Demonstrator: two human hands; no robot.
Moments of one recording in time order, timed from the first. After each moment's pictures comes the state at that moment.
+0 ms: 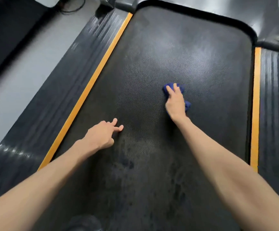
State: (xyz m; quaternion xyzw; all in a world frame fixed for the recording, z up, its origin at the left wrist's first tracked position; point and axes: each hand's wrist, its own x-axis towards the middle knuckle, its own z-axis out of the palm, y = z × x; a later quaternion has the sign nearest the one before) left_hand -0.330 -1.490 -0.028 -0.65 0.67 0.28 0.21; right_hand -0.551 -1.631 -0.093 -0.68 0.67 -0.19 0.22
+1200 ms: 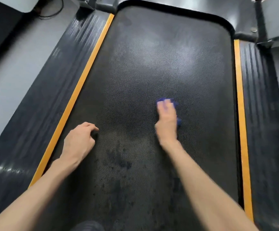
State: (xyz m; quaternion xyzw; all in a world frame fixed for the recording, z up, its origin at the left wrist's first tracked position) left_hand -0.299 -1.462 -0.031 -0.76 0.61 0.22 -0.05; right_hand -0.547 -1.537 -0.104 -0.66 0.70 -0.22 0.16
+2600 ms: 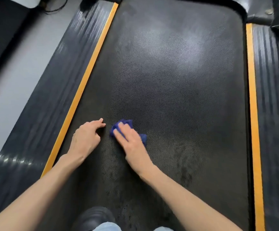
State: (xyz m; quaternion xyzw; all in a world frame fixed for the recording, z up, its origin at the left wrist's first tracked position) left_hand -0.291 -1.443 -0.050 -0.74 0.63 0.22 -0.07; right_hand -0.465 -1.428 -0.109 -0.83 0.47 -0.18 0.23
